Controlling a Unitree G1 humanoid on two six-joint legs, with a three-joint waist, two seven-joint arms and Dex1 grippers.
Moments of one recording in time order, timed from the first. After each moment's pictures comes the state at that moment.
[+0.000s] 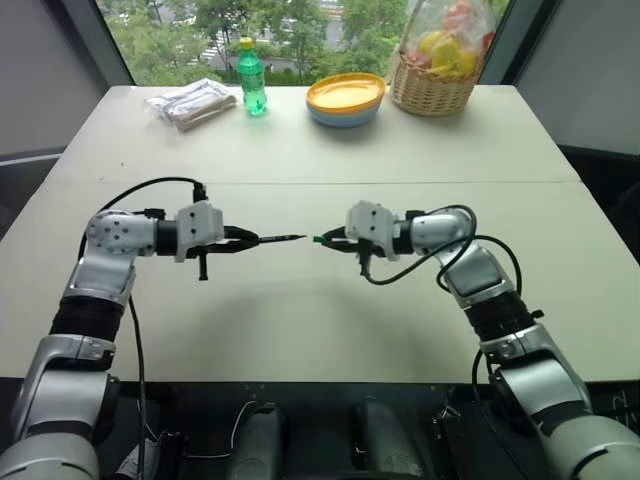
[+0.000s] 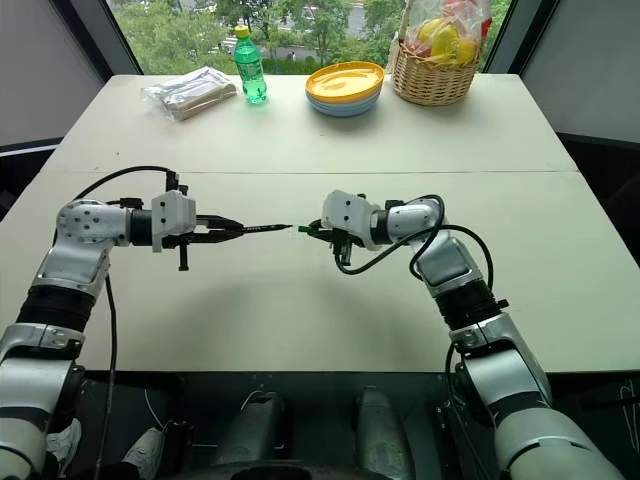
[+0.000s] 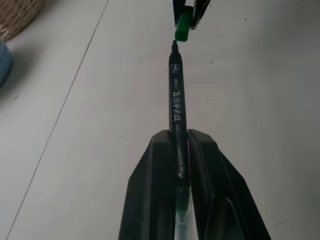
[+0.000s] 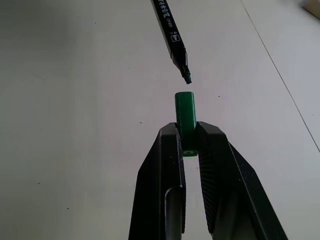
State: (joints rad) left arm -0.64 0.70 -0.09 0.46 -0.14 -0.29 -1.31; right arm -0.72 -0.42 0.27 0.24 -0.05 0.08 1.07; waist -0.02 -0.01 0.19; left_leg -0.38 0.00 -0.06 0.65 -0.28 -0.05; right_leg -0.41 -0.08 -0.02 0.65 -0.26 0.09
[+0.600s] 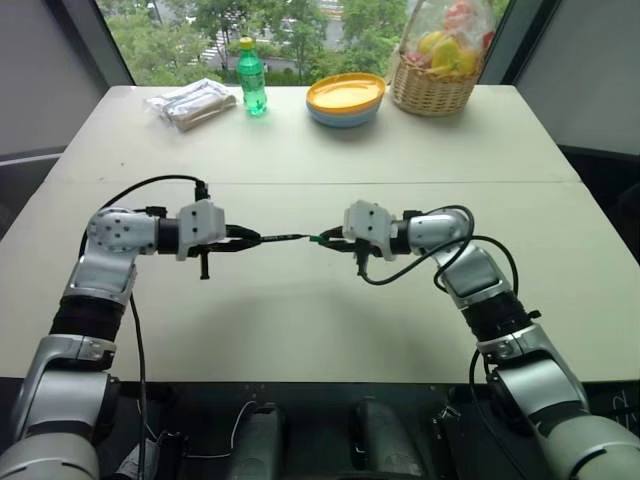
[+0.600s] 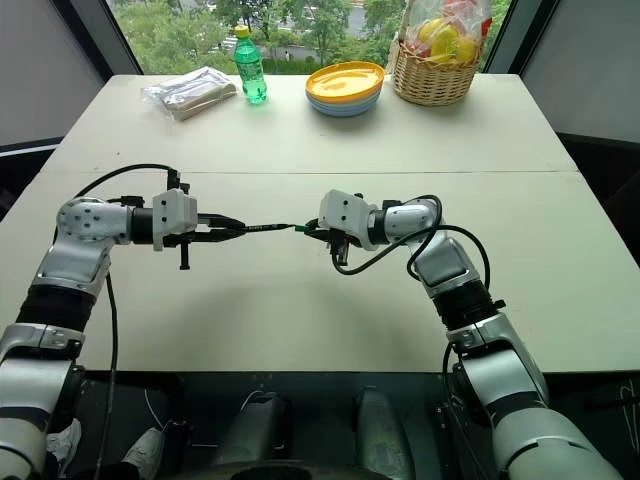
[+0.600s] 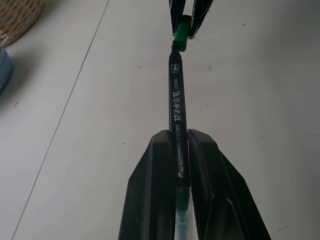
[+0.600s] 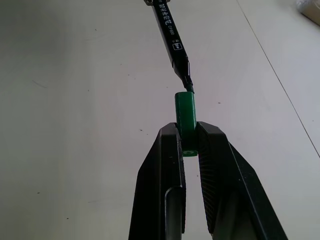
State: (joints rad) left arm -0.64 0.70 -0.09 0.43 -0.14 -0.27 -1.31; right arm -0.72 -0.41 0.27 0.24 -0.05 0.08 1.06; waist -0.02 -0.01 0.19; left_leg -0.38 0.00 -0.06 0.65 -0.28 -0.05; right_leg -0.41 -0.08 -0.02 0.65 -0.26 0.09
